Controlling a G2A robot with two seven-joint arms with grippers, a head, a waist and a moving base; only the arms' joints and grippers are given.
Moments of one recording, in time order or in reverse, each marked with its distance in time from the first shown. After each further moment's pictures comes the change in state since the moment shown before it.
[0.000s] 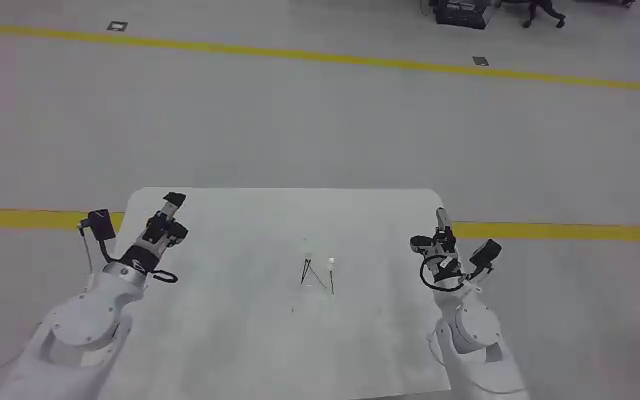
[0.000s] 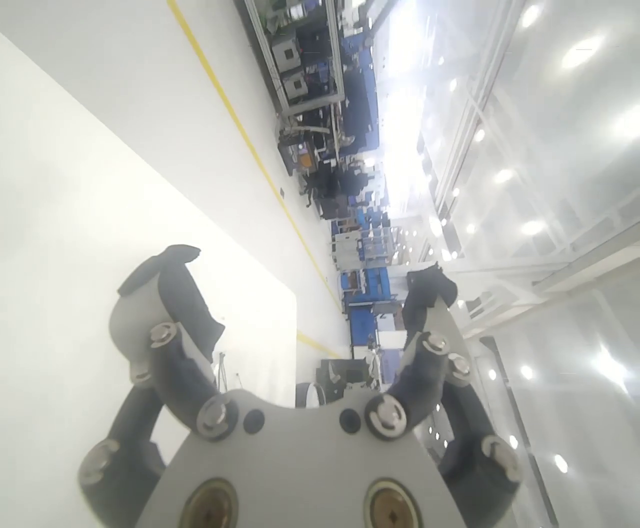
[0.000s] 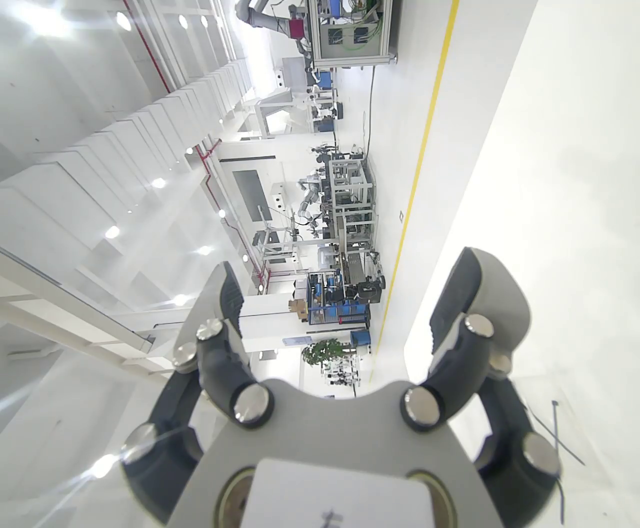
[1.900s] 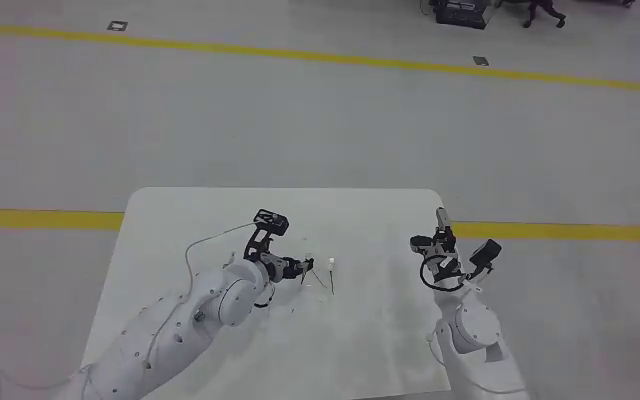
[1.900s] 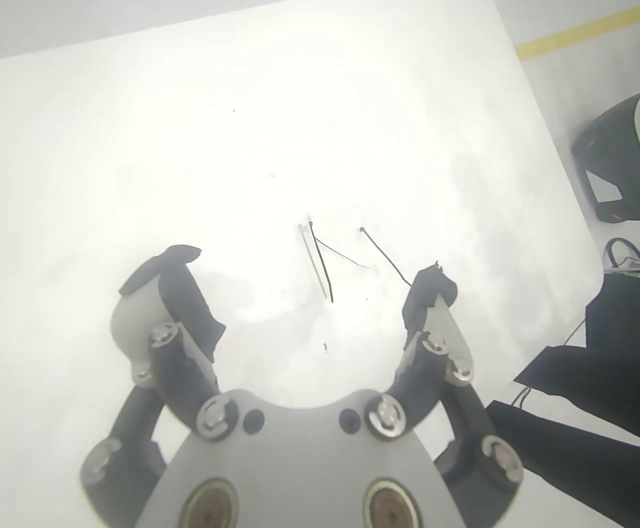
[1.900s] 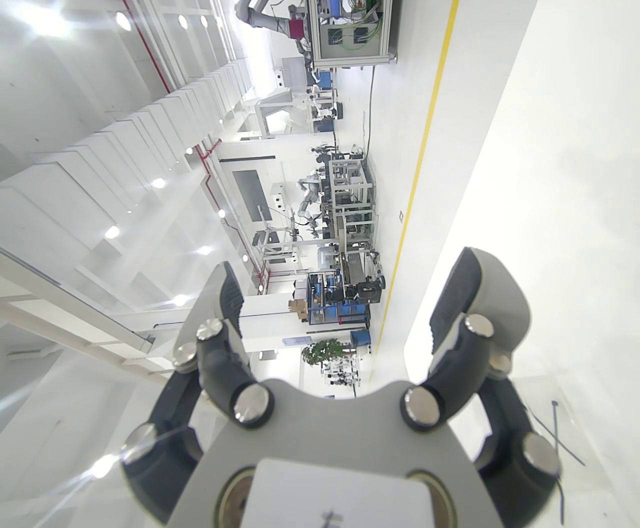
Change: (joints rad) left arm -0.499 -0.073 0.716 0.154 0.965 0.308 -0.500; right arm 0.000 0.000 0.000 0.000 0.000 0.000 0.000
